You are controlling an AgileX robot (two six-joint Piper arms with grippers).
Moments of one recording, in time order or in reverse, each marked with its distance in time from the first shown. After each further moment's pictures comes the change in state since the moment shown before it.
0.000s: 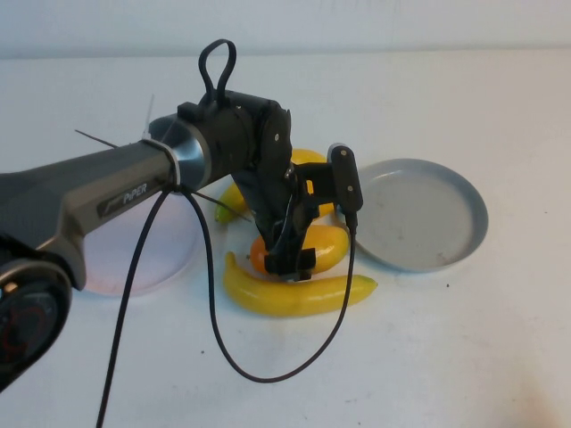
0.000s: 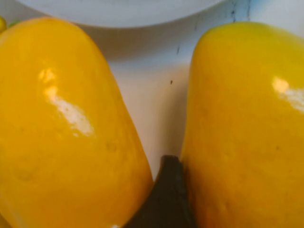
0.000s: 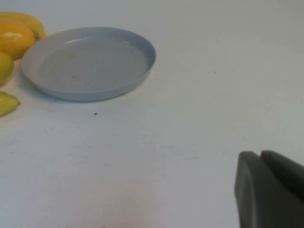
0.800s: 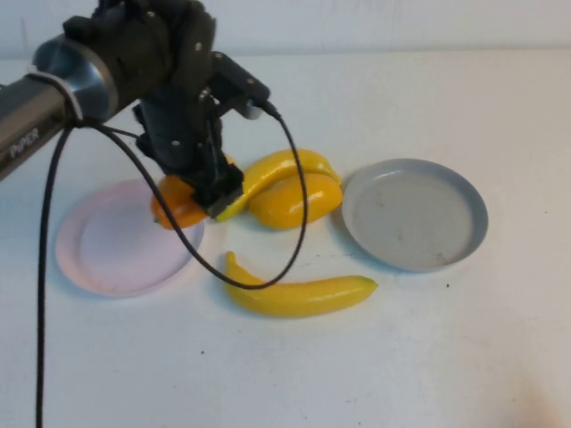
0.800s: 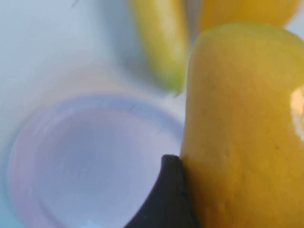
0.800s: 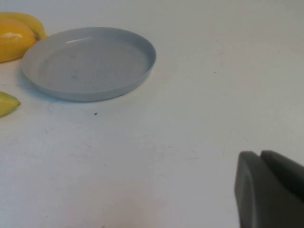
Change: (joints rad) right arm 0.000 0.000 0.000 0.000 0.000 0.000; left arm 0.118 -0.143 -0.118 0.252 0.311 -0.702
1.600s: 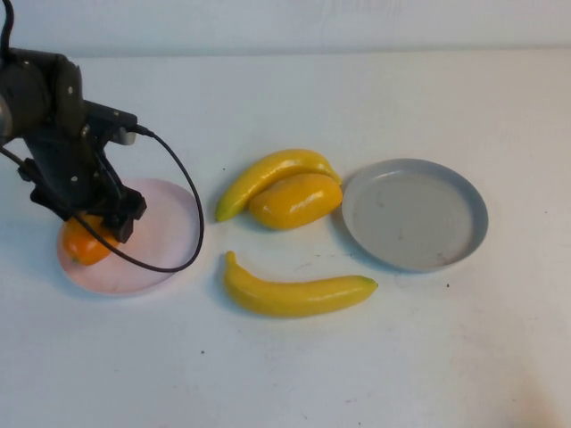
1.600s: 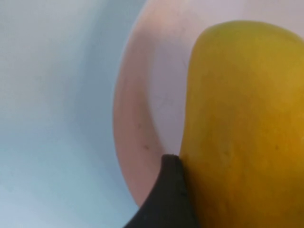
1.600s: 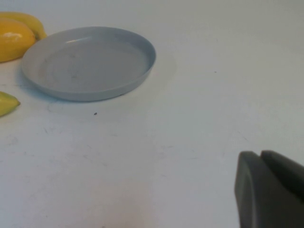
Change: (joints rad) right arm 0.000 0.000 0.000 0.000 0.000 0.000; left arm 0.324 0.028 0.216 -0.045 -0.185 -0.121
